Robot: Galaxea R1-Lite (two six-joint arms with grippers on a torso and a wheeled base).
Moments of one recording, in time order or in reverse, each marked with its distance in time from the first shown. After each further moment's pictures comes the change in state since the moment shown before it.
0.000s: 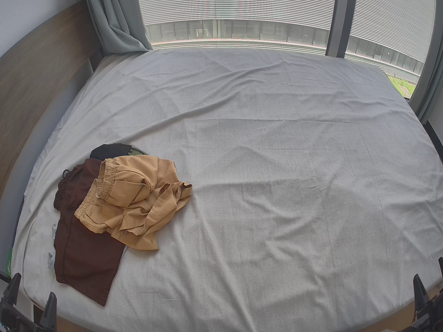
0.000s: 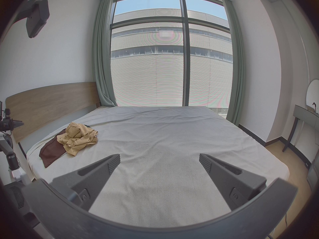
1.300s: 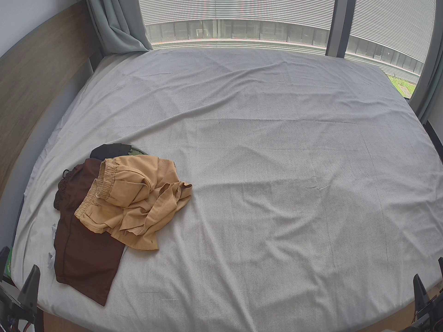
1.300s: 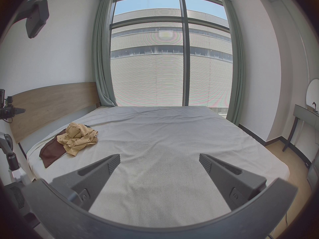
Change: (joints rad) left arm -0.048 0.227 -0.122 -0.145 -0.019 -0.060; right arm 0.000 0.000 0.000 0.001 -0.001 0.003
